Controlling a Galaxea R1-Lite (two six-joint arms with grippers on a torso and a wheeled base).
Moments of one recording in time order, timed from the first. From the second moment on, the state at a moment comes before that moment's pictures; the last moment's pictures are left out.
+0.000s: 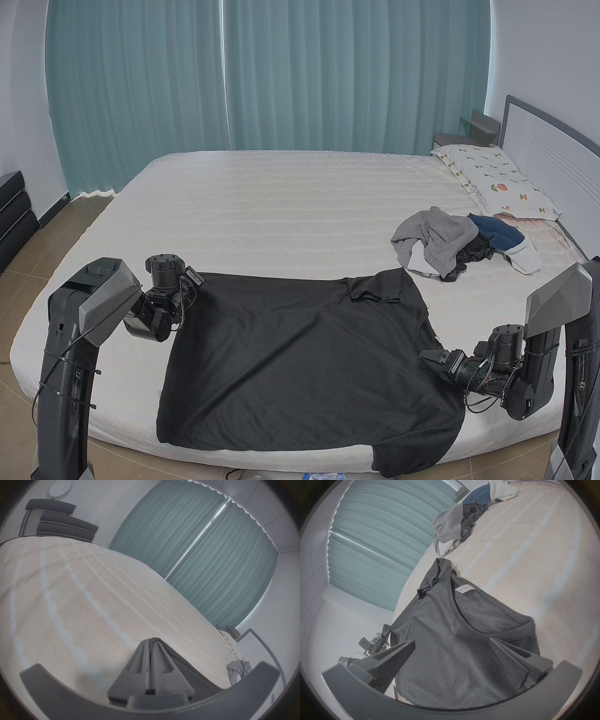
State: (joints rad) left arm -0.08 2.66 -1.46 -0.89 0.19 -0.76; right arm 0.14 2.41 -0.30 -1.55 0.29 0.83
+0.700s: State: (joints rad) left arm -0.06 2.71 -1.50 -0.90 0.23 -0.75; right arm 0.14 2.41 -0.30 -1.55 0.29 0.83
